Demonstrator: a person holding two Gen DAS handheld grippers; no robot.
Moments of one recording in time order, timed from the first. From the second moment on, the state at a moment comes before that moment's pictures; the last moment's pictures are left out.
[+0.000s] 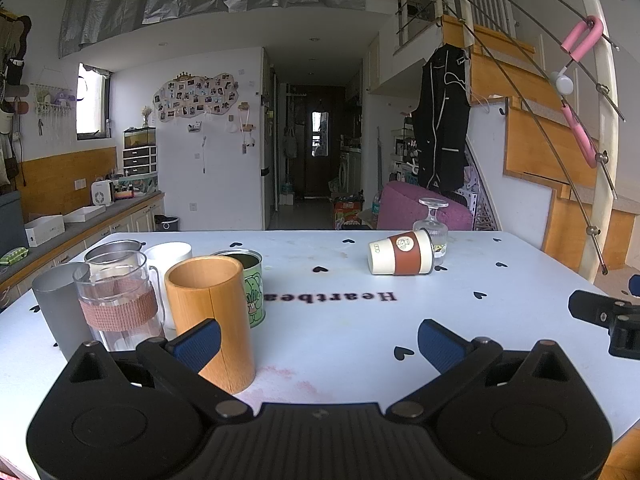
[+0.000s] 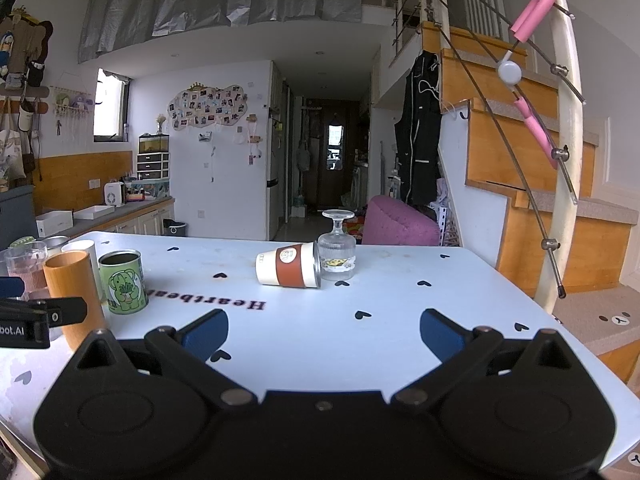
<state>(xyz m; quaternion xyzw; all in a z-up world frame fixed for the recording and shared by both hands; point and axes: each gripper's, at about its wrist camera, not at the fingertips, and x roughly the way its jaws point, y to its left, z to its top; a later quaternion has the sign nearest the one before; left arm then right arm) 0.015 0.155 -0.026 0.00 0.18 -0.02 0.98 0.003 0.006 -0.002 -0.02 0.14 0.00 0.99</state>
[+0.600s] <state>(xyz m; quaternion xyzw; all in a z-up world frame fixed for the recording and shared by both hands) 0.010 0.179 -0.024 0.00 0.17 0.00 0.98 0.057 0.028 0.006 -0.01 0.16 0.03 0.99</state>
